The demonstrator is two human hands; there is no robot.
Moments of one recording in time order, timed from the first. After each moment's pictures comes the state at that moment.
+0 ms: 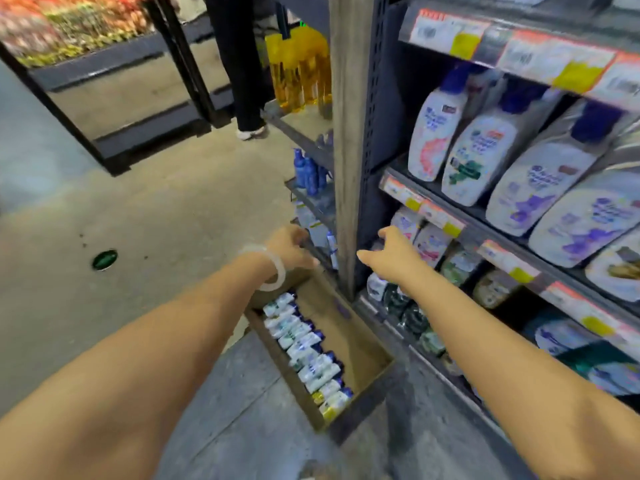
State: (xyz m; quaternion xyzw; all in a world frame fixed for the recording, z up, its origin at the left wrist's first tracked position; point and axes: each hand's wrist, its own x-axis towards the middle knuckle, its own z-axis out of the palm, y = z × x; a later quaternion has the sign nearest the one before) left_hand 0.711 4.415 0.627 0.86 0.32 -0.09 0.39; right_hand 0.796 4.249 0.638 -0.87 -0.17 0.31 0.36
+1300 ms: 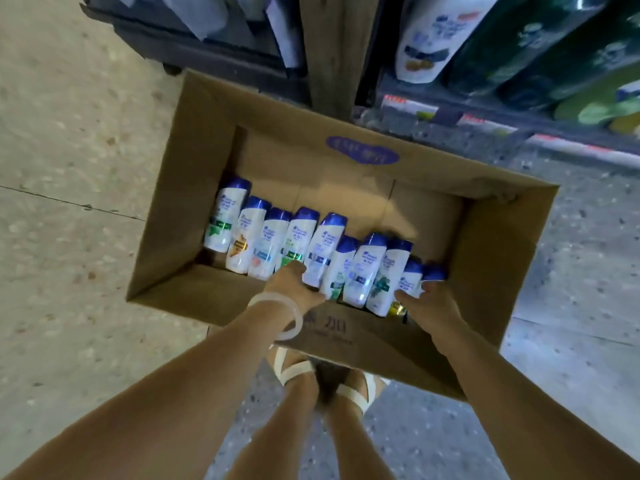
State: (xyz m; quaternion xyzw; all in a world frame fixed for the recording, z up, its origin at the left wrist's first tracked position) left_hand 0.711 4.575 0.006 0.78 0.23 -0.51 0.27; right_hand 0.683 4.363 0.002 -0.74 0.42 0.41 0.34
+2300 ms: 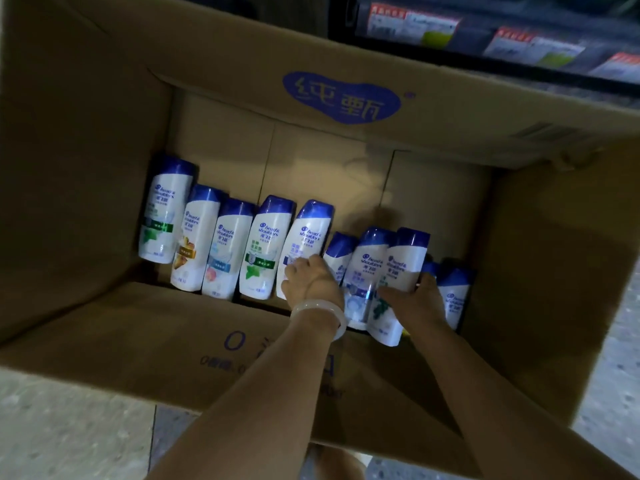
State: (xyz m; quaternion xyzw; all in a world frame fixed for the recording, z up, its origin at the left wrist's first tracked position) left_hand 0.691 4.494 -0.148 0.89 0.18 -0.41 0.10; right_hand 0.666 4.360 -0.139 -0.71 0.47 0.34 0.40
